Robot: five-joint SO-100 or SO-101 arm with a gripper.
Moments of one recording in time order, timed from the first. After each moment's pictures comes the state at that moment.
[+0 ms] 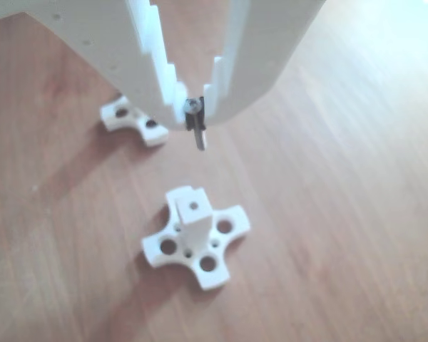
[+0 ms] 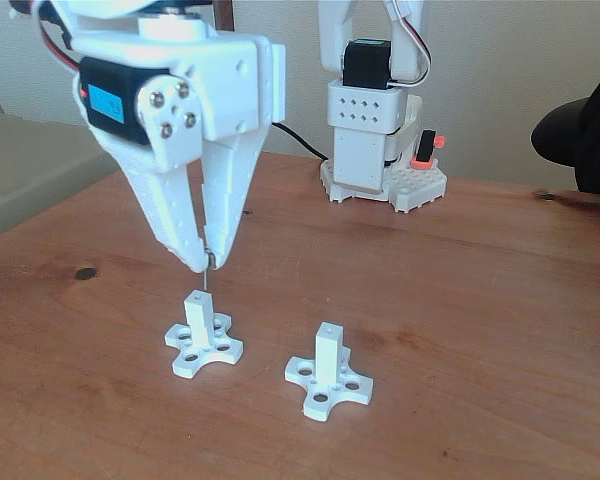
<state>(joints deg) 4.5 83.0 81.4 82.3 8.1</state>
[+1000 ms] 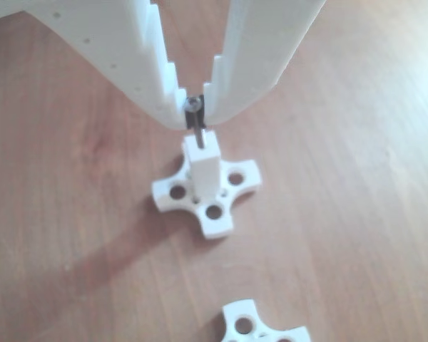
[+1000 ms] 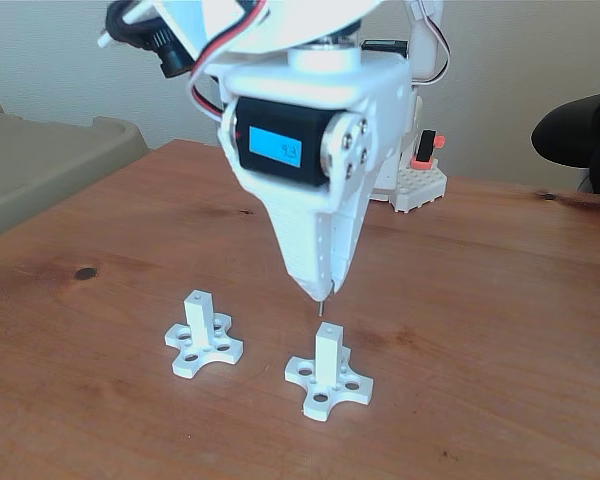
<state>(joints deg) -8.5 83.0 84.6 82.2 13.2</state>
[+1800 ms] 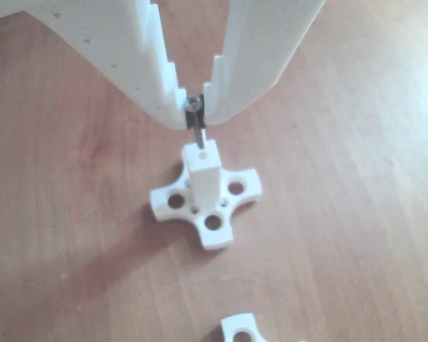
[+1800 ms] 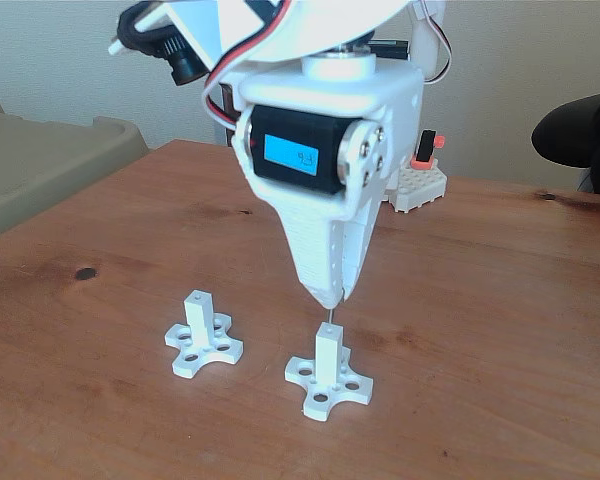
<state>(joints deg) -9.8 83.0 85.5 80.6 13.8</state>
